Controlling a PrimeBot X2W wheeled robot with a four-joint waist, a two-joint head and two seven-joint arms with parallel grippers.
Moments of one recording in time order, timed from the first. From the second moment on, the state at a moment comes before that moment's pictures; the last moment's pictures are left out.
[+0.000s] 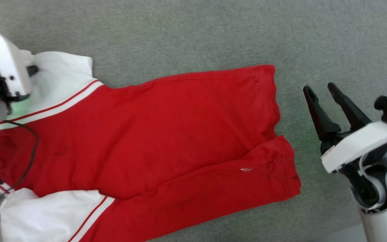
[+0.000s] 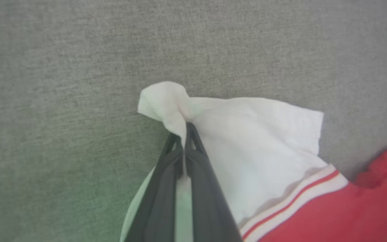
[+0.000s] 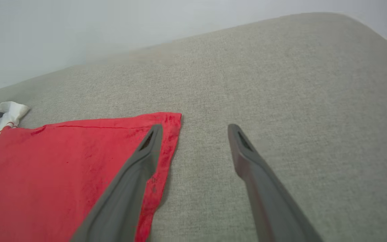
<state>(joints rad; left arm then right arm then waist) -0.92 0.71 -0.43 0.44 -0.95 0.10 0.87 -0.32 -0.17 0.07 -0.01 0.48 0.13 0.17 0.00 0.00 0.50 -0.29</state>
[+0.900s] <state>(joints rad) -0.93 0.60 -0.48 0.29 -0.89 0.02 0.65 -0.76 -0.31 0.14 0.50 0.51 0.13 0.81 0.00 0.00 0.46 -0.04</state>
